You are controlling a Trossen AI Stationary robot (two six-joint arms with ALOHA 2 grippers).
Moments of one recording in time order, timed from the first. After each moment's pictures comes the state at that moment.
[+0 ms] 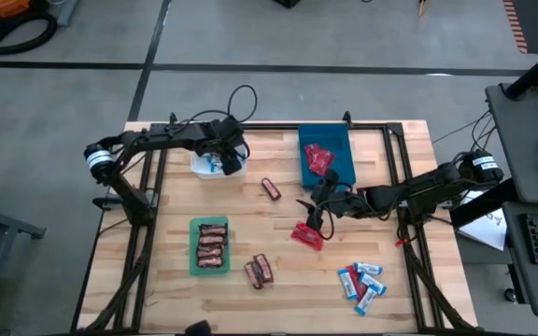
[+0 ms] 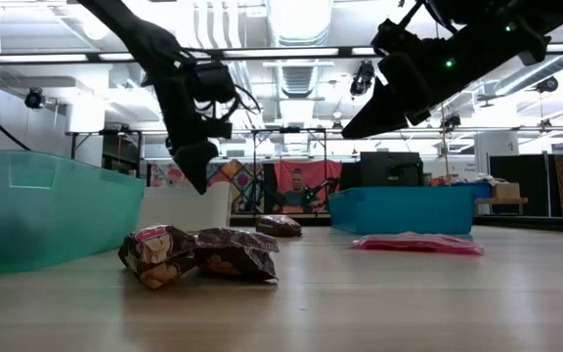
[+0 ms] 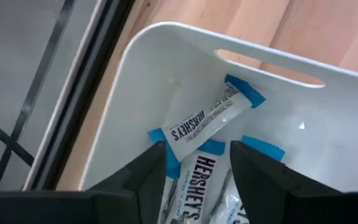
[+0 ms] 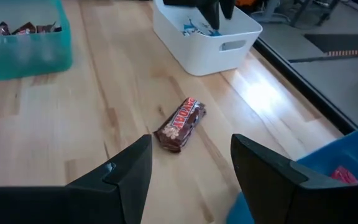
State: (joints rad) left arm 0.55 1.64 1.07 -0.56 -0.25 0.18; right arm 0.13 1.40 0.63 0.23 0.51 0.12
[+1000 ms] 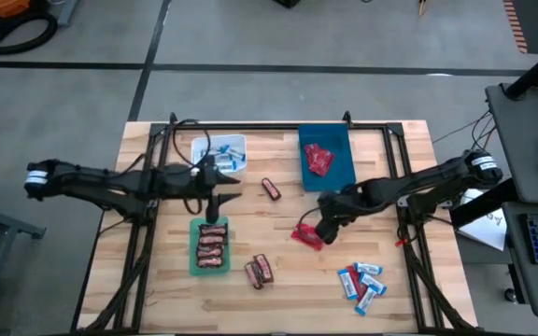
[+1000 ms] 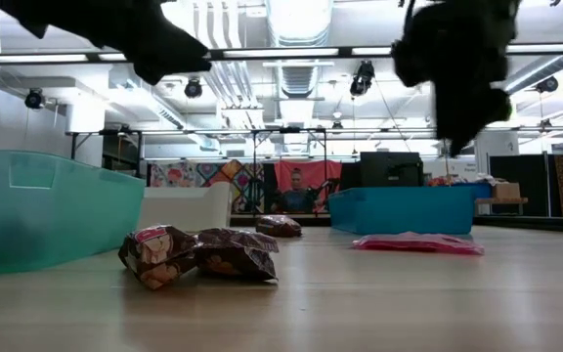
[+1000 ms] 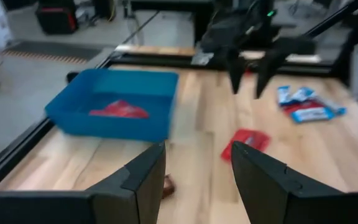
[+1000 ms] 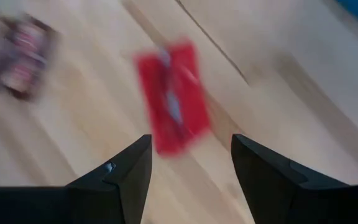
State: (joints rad) left arm -0.01 0.94 0.59 0.06 -0.16 -0.05; right arm 0.16 1.41 0.97 -0.72 -0.01 0.90
